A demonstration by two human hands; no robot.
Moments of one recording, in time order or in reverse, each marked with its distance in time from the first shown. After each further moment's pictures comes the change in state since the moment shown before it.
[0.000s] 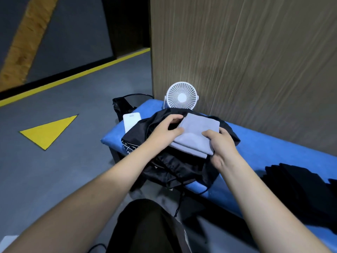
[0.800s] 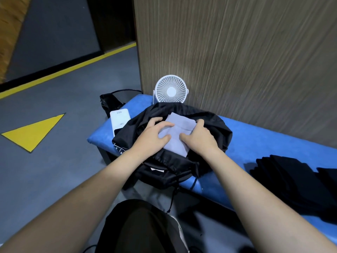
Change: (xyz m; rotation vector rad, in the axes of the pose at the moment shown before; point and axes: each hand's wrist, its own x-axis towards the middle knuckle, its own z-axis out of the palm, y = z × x) left_hand 0.006 -0.041 0.002 0.388 -0.053 0.084; right_hand 0.028 0.016 0.005 -1.213 -0.059 -0.235
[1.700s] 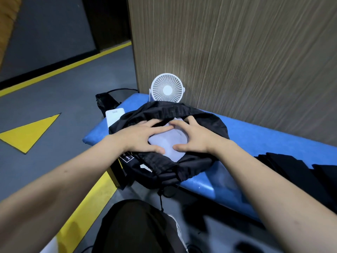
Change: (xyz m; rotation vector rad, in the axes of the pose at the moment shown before) left_hand 0.011 -0.007 -0.044 0.609 -0.465 0.159; right_hand 0.011 0.015 -0.026 -0.236 -0.297 -0.551
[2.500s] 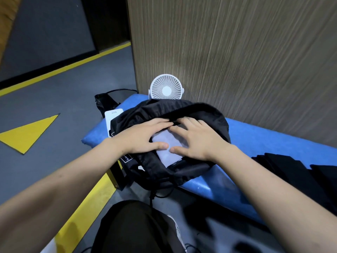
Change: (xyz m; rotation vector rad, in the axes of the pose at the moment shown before) left_hand -0.003 0.008 -0.001 -0.123 0.200 0.156; right_hand -0.020 -0.017 -0.002 -0.508 0.107 -0.108
